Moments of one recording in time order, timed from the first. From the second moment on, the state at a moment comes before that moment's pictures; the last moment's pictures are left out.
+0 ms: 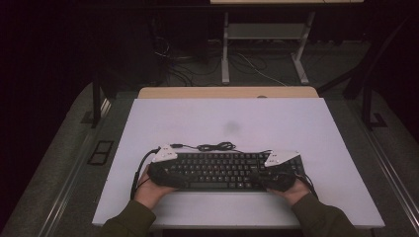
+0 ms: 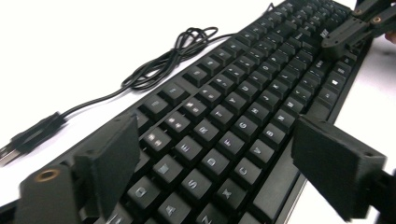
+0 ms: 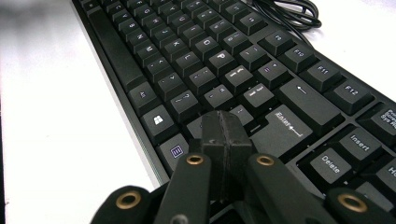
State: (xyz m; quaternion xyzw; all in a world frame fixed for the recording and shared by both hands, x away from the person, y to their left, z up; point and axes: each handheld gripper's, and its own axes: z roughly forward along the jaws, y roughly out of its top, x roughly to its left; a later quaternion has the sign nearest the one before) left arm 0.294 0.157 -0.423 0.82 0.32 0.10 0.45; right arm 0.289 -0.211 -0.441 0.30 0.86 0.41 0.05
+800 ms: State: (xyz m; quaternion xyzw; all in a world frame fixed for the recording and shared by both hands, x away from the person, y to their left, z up) left arm 0.290 0.161 -0.425 0.82 0.31 0.10 0.47; right arm 0.290 -0.232 -0.428 0.31 0.83 0.47 0.05
